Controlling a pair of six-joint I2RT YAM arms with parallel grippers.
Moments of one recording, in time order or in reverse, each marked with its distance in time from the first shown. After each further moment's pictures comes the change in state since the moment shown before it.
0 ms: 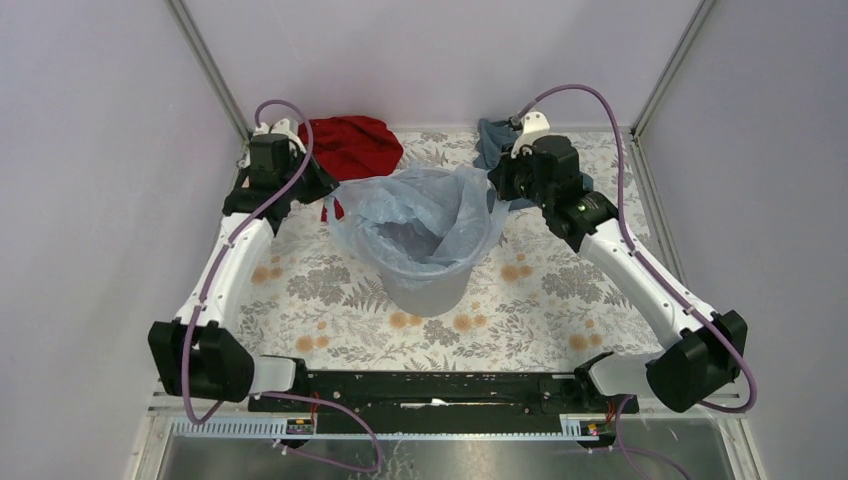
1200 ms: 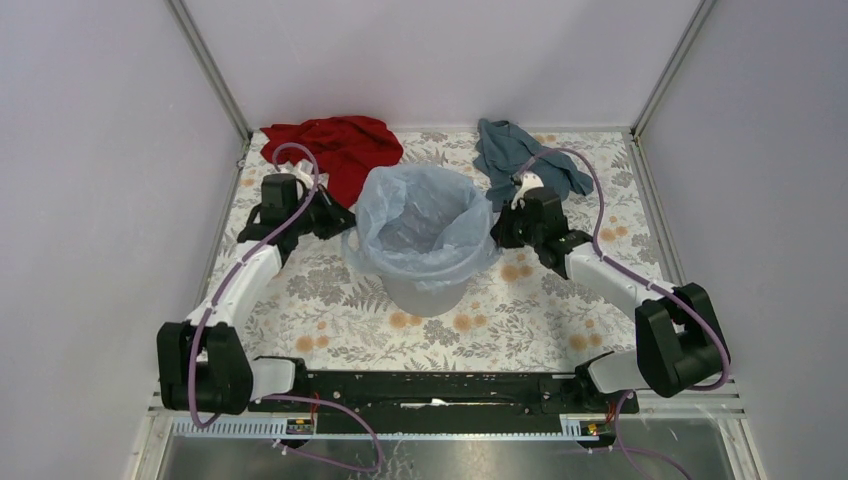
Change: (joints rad) left arm 0.054 -0.021 -0.393 0.247 0.359 -0.189; right arm -0.084 0.079 -0.404 0.285 -0.126 0.187
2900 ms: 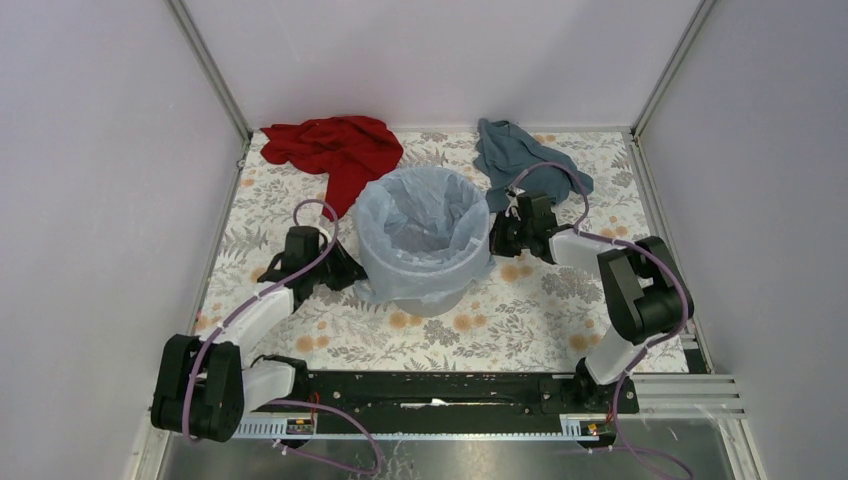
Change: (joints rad) left arm -0.098 -0.143 -0.351 0.146 -0.107 -0.056; right arm -0.068 0.268 -0.014 0.035 -0.219 0.158
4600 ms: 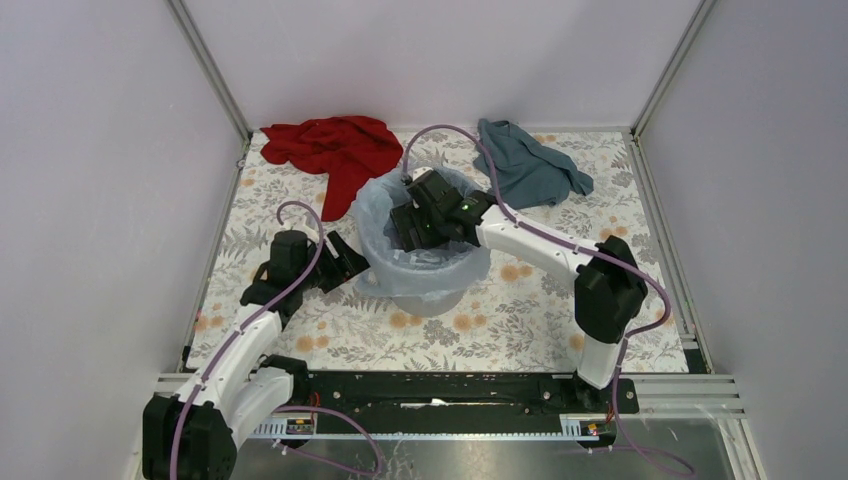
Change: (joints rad) left arm -0.025 -0.253 -0.016 -0.146 -0.082 -0.001; right arm 0.511 0.153 0.723 -0.660 0.475 -0.193
